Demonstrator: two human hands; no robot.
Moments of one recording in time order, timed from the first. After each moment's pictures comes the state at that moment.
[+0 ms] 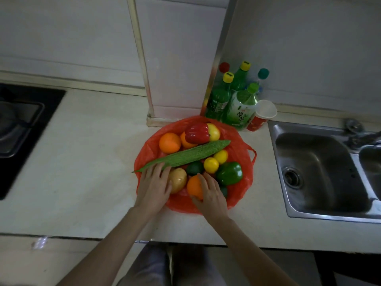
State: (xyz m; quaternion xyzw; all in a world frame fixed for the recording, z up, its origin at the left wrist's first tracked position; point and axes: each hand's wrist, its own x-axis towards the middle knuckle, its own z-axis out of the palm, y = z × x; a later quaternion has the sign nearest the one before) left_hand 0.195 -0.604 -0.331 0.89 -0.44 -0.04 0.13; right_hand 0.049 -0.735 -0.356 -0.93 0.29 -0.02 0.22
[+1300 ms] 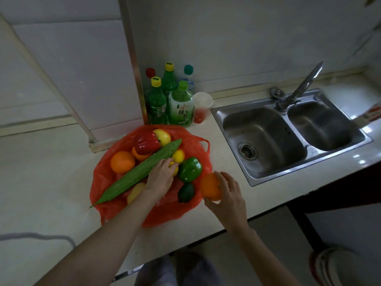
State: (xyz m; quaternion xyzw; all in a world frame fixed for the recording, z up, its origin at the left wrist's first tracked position) left_hand 0.180 -0.739 -0.353 0.77 -0.62 -0.12 0.11; right_hand -0.050 -0.759 -0.296 -0.86 0.45 -0.18 0.17
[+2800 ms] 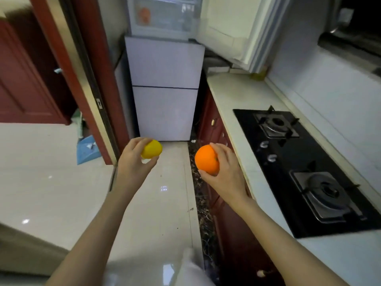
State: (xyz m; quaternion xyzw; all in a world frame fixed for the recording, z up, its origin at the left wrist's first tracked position) left_hand 0.168 0.158 -0.213 0.85 0.26 0.36 0.27; right_hand 0.326 -0.042 -0.214 -0.84 -0.44 -0.09 0.32
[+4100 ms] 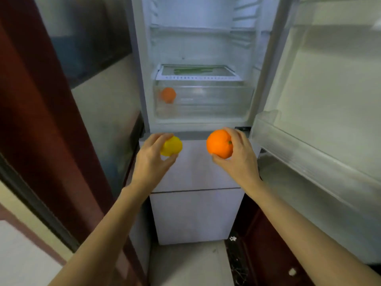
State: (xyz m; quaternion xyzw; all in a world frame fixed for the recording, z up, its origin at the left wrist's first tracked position) left_hand 0.620 0.763 -0.090 0.86 0.17 0.44 0.17; right_hand 0.788 0.603 -0.094 -0.79 -0.43 -0.17 0.40
